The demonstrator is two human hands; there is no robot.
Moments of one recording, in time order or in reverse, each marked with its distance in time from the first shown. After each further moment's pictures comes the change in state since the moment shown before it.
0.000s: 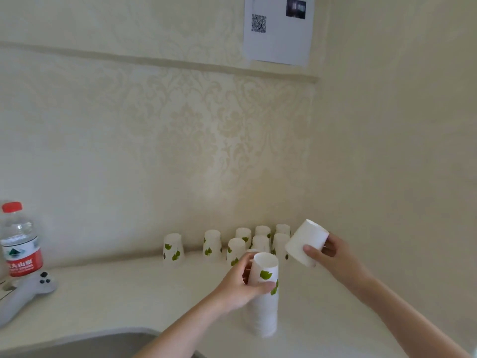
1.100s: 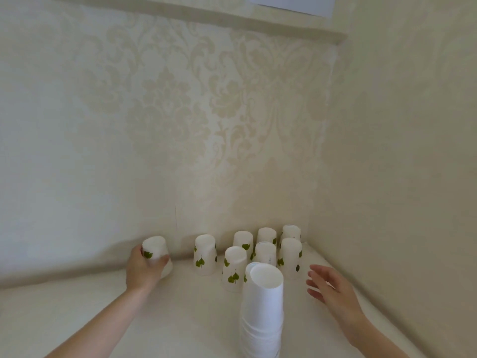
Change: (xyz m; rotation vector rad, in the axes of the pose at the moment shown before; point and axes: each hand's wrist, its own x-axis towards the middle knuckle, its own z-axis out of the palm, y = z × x) left_hand 0.100 -0.119 -0.172 0.158 0.939 -0.239; right_hand 0.062 0.110 0.054 0.179 0.181 0.277
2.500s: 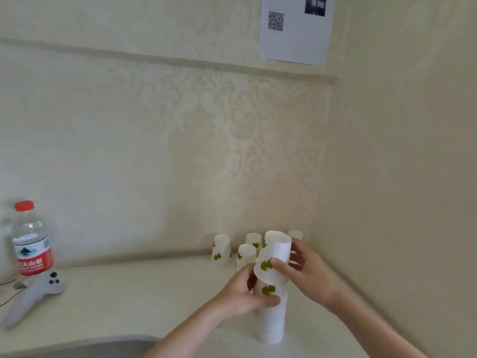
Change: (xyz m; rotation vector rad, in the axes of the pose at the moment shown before) left_hand -0.185 0.075 -0.003 -0.168 -1.030 0.185; right_hand -0.101 -0.108 0.028 -0.205 -0.387 -0.400
